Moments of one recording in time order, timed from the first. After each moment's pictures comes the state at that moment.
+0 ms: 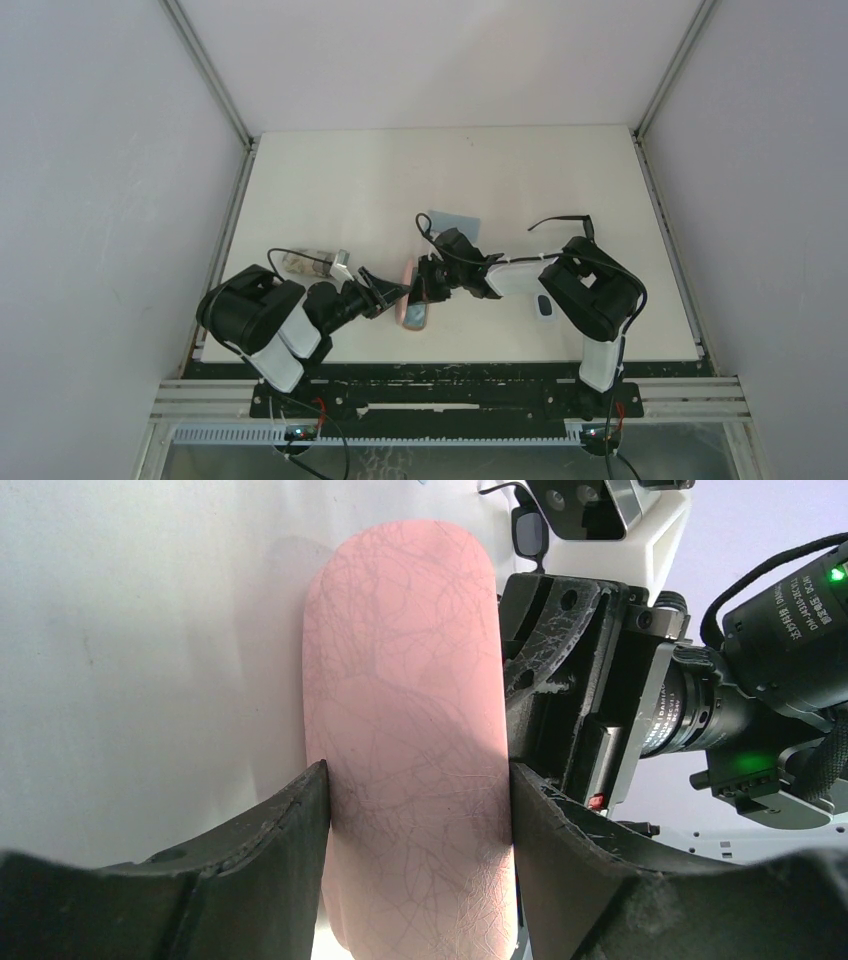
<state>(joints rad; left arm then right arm) -0.45 1.66 0.02 1.40 0.37 -1.14 0.83 1.86 0.91 0.19 -0.42 0.82</state>
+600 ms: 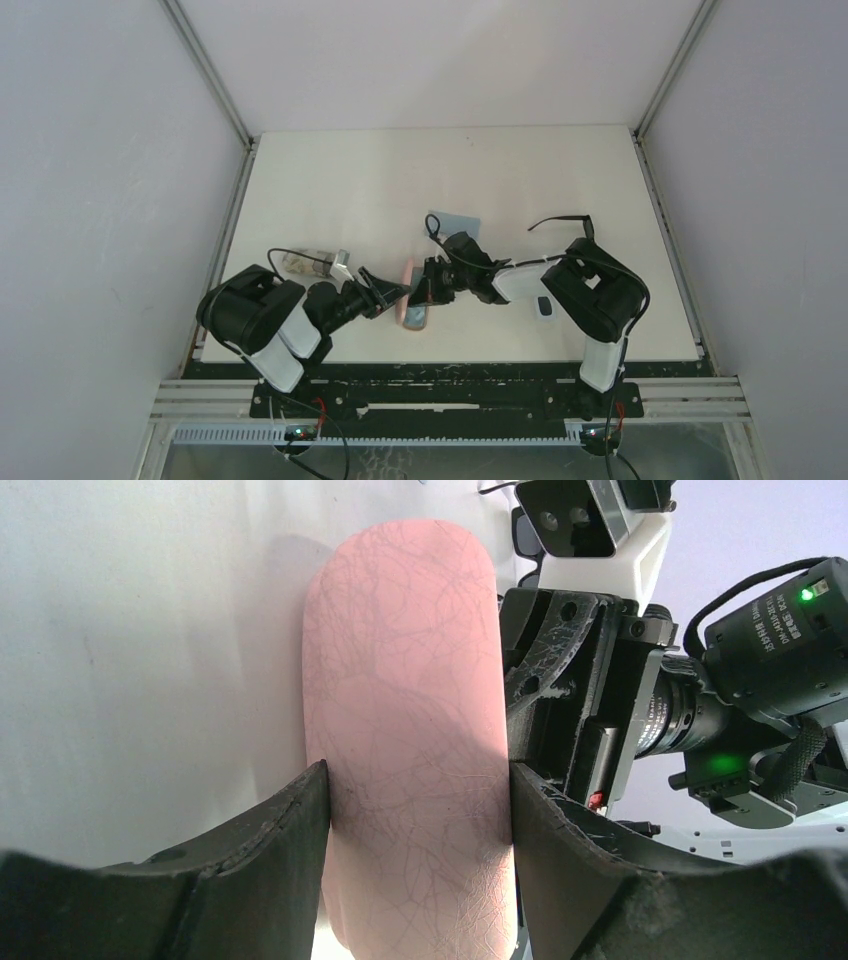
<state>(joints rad) -0.45 1.66 0.02 1.40 0.37 -1.14 0.80 1.85 0.84 0.32 -0.48 0.88</state>
